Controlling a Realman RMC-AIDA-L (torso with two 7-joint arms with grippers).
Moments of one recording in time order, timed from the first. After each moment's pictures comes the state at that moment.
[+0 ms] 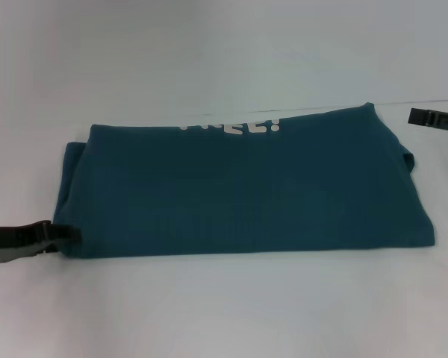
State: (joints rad) left arm -0.60 -2.08 0.61 0.77 2.49 1.20 -2.46; right arm 0.55 1.94 -0.42 -0.78 -2.09 -1.38 2.02
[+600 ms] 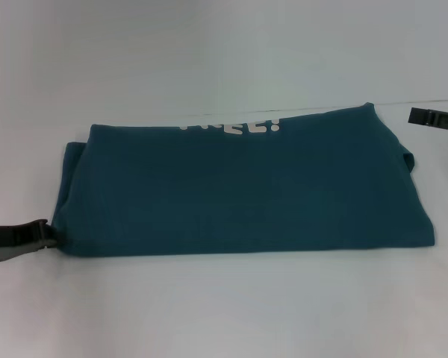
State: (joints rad) left arm -0.60 -2.08 0.61 0.77 2.49 1.18 -2.46; right arm 0.54 1.94 -0.42 -0.78 -2.08 -1.37 2.01
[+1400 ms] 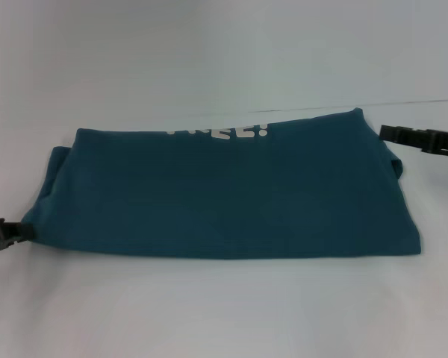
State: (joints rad) left arm -0.50 -2.08 0.40 0.79 2.32 1.30 -2.26; right arm 0.57 2.00 -0.44 -0.70 -2.08 -1.32 1.90
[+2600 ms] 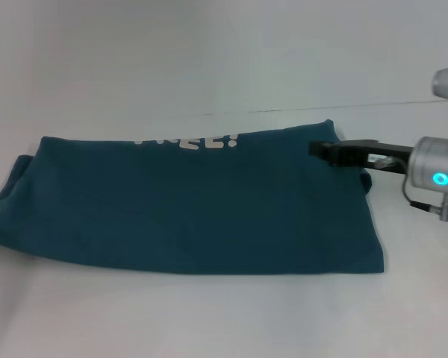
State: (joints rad) left arm -0.45 -2.05 0.22 0.80 2.28 1.39 -2.13; right arm 0.71 2.09 -0.56 -0.54 -2.08 -1.05 1.77
